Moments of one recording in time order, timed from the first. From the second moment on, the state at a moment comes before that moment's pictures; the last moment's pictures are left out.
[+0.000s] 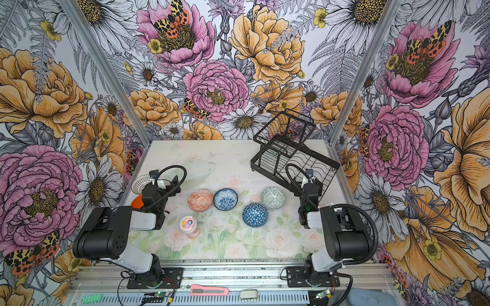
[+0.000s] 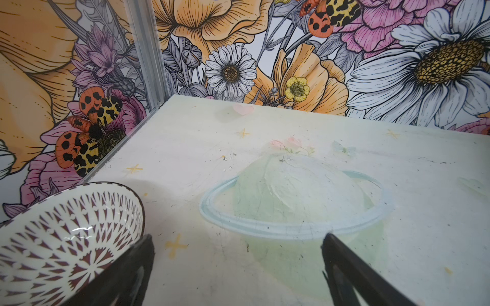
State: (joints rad) left arm 0.03 1.56 0.35 0.99 -0.10 -0.09; right arm 0.02 1.53 0.36 0.89 0.20 -0.01
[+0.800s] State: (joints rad) left arm 0.04 1.56 0.36 0.98 -0.04 -0.07; right arm 0.02 1.48 0.43 0.72 0.21 0.00
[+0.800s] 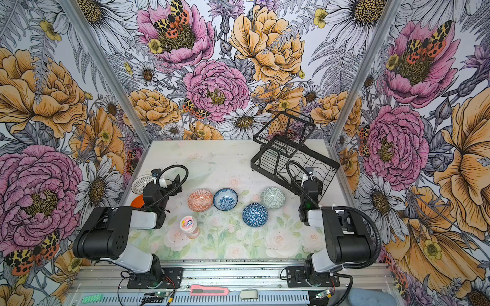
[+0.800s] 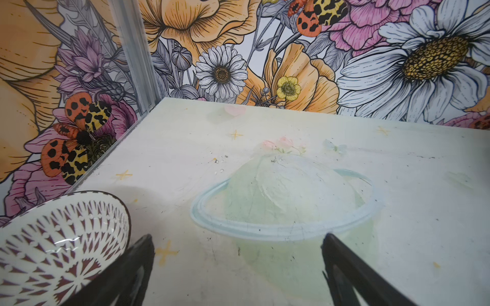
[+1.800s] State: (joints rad) left arm -0.25 1.50 0.99 0.28 -0.25 -0.17; right arm -0.02 1.40 0.90 -0.16 0.47 0.48
